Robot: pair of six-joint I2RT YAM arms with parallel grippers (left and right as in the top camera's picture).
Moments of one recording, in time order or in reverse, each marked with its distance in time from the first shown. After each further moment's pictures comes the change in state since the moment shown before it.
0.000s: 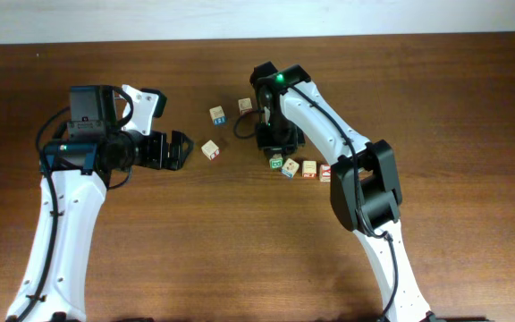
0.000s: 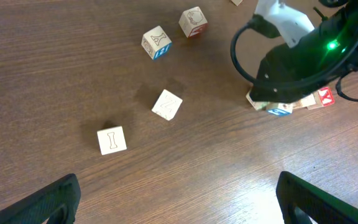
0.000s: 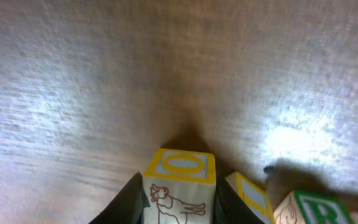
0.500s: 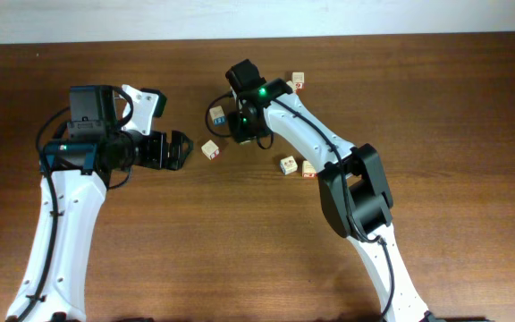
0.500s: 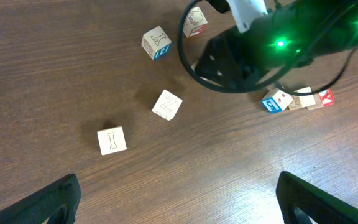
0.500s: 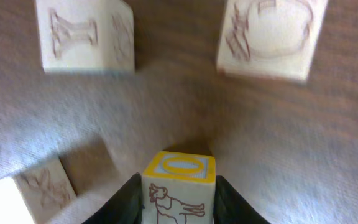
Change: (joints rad) left arm 0.000 0.000 0.000 0.000 0.000 0.000; right arm 0.067 0.000 -0.051 0.438 0.023 -0.068
